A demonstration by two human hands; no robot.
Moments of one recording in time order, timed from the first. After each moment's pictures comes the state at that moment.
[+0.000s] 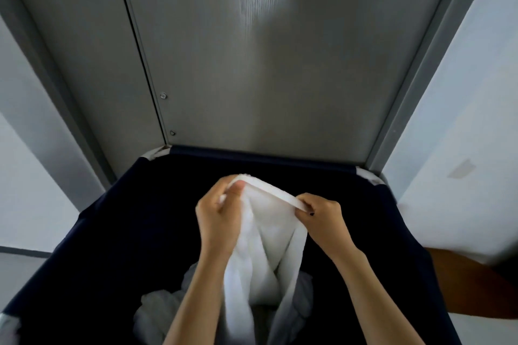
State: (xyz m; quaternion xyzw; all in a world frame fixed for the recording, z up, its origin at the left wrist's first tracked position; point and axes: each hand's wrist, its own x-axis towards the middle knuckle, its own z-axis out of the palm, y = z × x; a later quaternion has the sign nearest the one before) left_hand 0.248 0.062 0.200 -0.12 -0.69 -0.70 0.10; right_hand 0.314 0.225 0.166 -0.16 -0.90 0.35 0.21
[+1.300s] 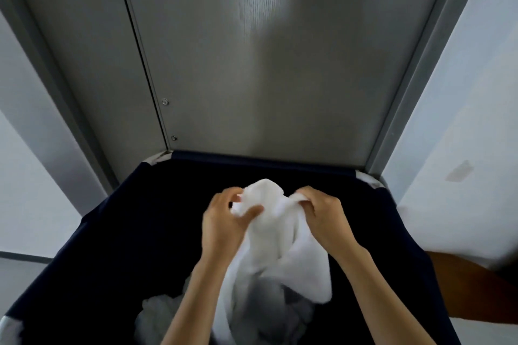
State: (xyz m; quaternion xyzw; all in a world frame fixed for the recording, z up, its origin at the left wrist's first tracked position) left_hand 0.239 0.062 0.174 -0.15 -0.85 -0.51 0.04; right_hand 0.320 0.225 0.185 -0.14 -0.89 0.35 0.23
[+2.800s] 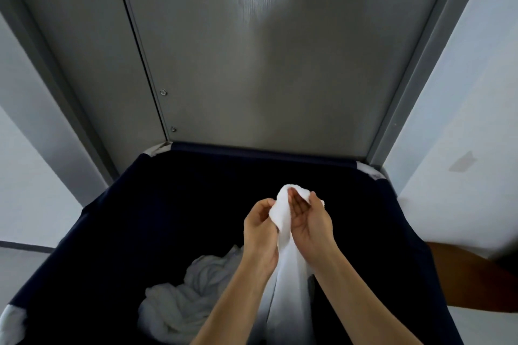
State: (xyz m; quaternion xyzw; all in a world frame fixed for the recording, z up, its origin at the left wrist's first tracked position) left_hand 0.287 0.112 0.165 0.01 -0.58 -0.79 -0.20; right_hand 0.308 0.187 0.173 -0.28 -0.20 0.92 0.21
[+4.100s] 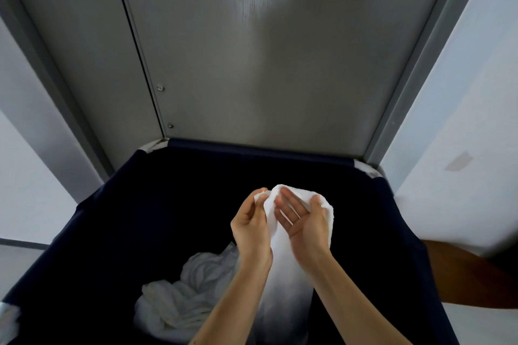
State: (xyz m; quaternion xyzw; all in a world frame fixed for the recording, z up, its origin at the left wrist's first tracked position) left_hand 0.283 0.113 0.159 0.06 -0.53 -0.84 -0.06; right_hand 0.313 0.180 0.162 -0.27 -0.33 0.87 0.23
